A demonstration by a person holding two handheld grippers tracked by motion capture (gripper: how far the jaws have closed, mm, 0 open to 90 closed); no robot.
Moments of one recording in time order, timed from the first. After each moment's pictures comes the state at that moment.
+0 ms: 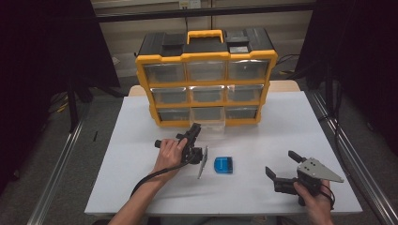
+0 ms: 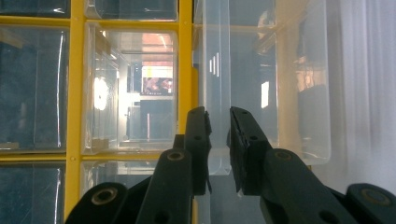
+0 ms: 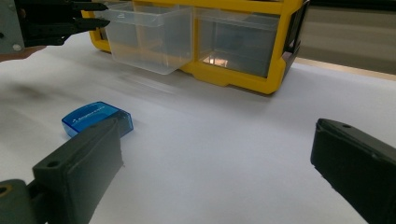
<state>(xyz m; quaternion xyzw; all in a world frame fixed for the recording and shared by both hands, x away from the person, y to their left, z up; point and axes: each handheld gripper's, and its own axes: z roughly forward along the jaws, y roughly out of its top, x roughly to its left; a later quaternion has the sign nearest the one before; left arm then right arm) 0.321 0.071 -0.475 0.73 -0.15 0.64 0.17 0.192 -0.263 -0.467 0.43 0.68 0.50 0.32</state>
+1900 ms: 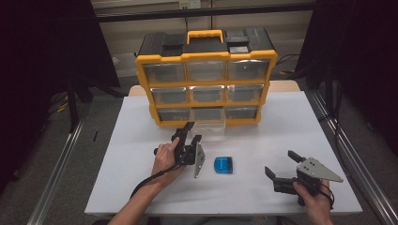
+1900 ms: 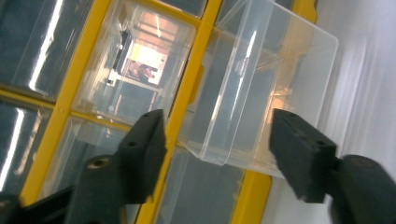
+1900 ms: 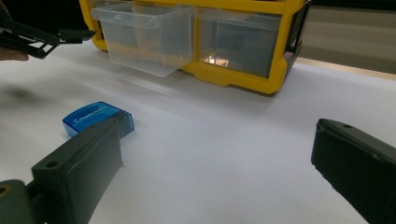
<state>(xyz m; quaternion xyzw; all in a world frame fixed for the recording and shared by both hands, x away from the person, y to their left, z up) 0.309 0.083 -0.460 0.76 -0.02 0.58 0.28 0.193 -0.262 -0.467 0.43 0.68 0.50 0.32</state>
